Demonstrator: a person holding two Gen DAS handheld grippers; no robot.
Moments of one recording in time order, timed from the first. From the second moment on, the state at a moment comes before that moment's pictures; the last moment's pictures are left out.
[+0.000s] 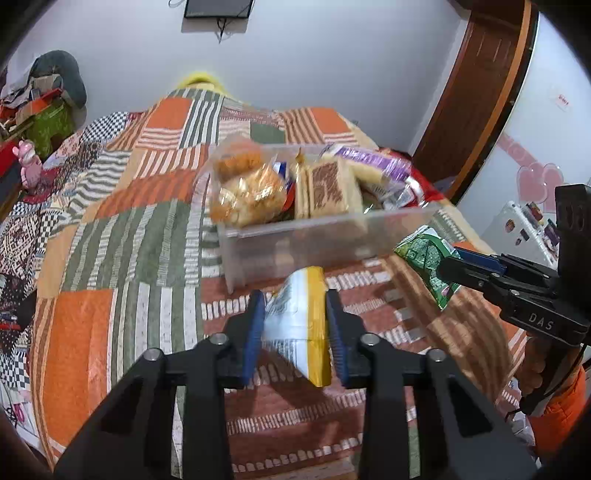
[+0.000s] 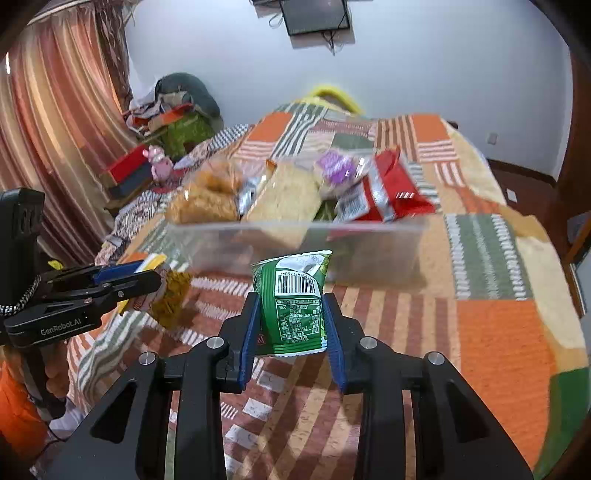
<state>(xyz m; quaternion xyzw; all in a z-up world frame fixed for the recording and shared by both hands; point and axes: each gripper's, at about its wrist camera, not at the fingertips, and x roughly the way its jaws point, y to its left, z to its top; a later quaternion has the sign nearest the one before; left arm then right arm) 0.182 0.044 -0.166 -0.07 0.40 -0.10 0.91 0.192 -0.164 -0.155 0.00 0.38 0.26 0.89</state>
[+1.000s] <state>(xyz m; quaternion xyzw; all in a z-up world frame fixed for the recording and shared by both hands) 0.190 0.017 -0.224 -0.06 0.47 -0.10 0.88 0.193 -0.175 -0.142 0.03 0.36 0.26 0.89</state>
